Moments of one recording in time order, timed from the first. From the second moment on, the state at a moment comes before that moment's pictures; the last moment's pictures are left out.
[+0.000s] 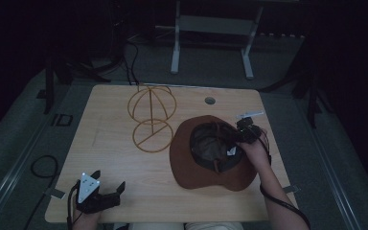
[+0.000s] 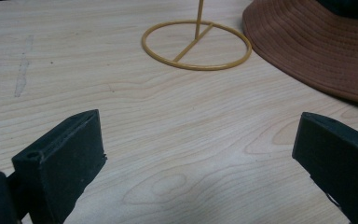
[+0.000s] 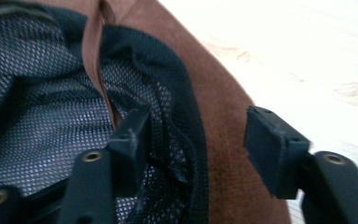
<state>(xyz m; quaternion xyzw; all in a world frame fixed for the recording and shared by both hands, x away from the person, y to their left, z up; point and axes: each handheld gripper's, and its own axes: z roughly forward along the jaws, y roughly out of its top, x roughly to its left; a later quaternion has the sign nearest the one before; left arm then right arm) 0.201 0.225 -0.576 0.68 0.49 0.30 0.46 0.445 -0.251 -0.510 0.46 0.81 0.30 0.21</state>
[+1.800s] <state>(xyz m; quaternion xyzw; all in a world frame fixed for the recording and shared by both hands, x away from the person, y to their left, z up) 0.229 0.156 -0.533 0.73 0.44 0.27 0.45 0.374 -0.316 -0.425 0.51 0.70 0.42 0.28</state>
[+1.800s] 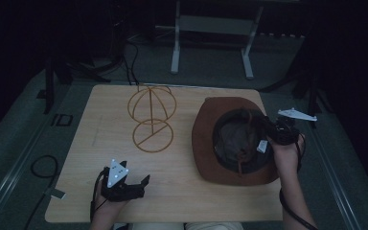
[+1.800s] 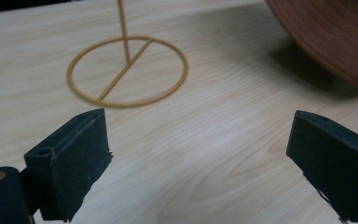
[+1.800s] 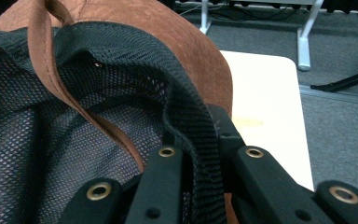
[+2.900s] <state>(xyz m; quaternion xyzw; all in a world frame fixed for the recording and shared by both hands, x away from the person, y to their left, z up) 0.301 0.038 -0.463 0.77 0.35 0.22 0.48 0.357 -0.302 -0.426 0.49 0.70 0.44 0.27</state>
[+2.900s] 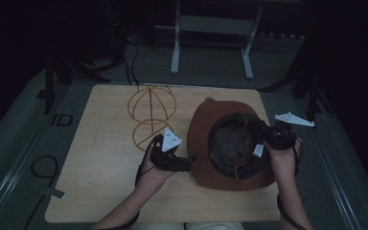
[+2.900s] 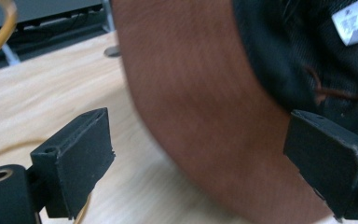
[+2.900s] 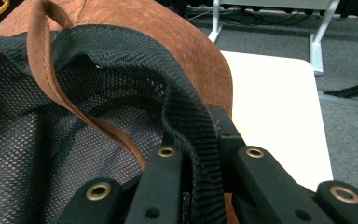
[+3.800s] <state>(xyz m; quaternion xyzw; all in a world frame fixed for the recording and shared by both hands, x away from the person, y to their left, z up) 0.356 -0.037 -0.450 0.78 0.38 0.25 0.43 0.338 -0.297 -0.418 0.47 0.70 0.46 0.27</state>
